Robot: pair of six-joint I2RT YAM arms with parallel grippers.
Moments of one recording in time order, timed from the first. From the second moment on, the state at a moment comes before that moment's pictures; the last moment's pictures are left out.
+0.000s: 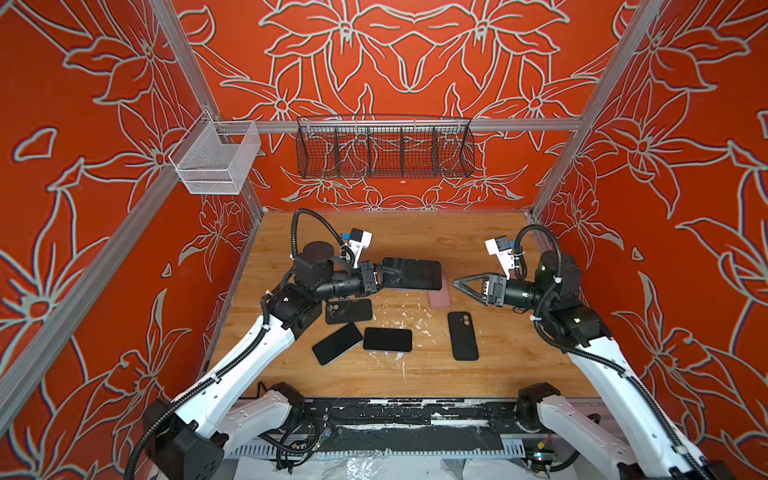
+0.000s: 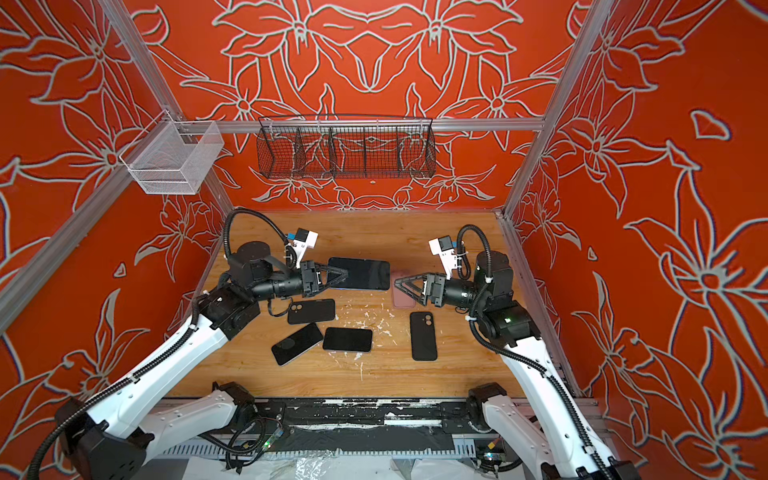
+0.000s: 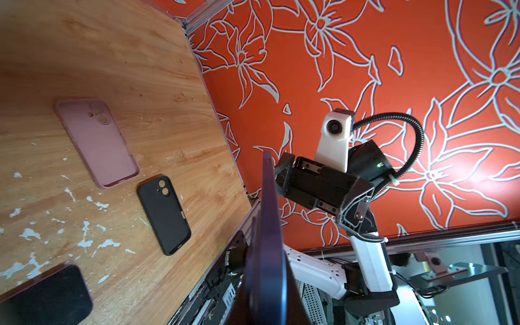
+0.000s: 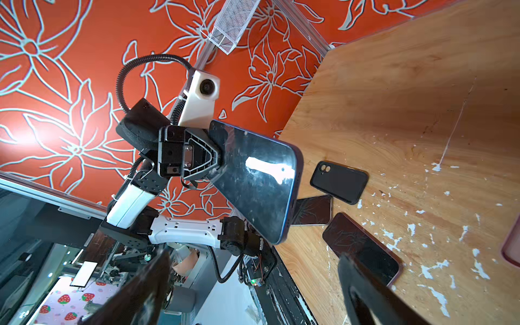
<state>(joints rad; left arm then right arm) -0.47 1.06 0.96 -0.11 0.72 -0.99 0.23 0.86 0.86 -0.27 -0.99 0.73</state>
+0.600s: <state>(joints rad) -0.43 1.25 0.90 0.23 0.89 -1.24 0.31 1.10 0.77 0.20 -1.02 1.14</state>
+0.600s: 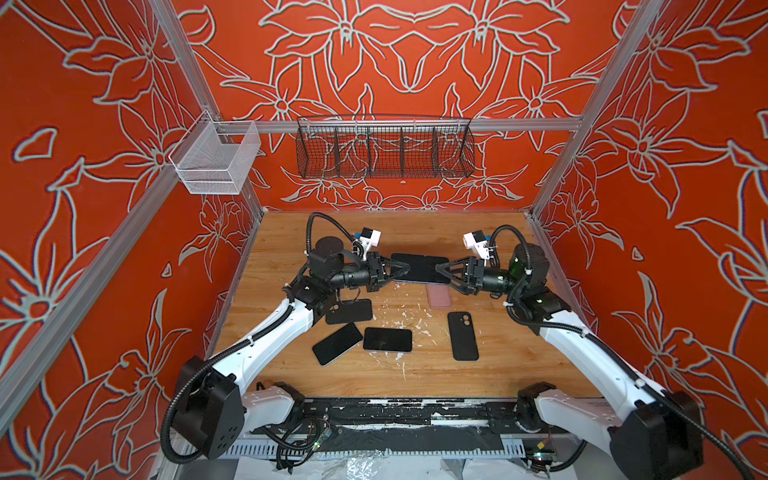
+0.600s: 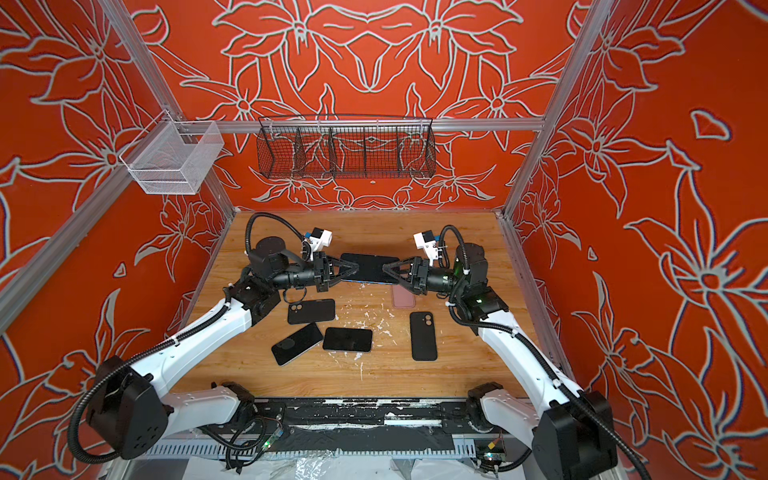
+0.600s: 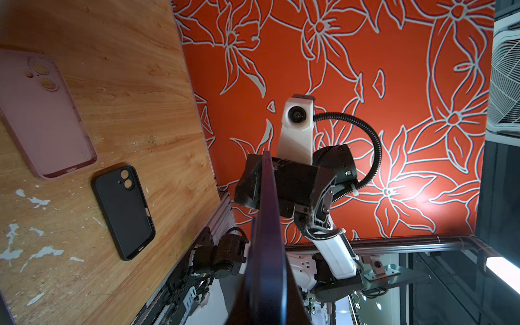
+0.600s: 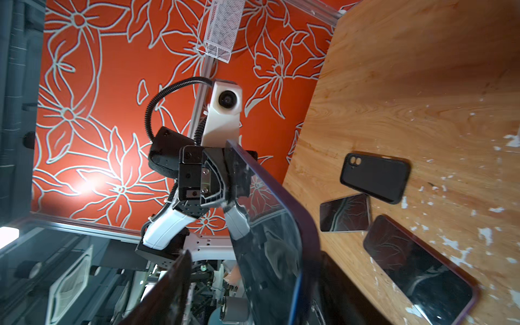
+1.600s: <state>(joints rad) -0.42 1.41 0.93 0.47 1.06 -1.31 0.33 1.14 0.79 0.27 -1.04 1.20</state>
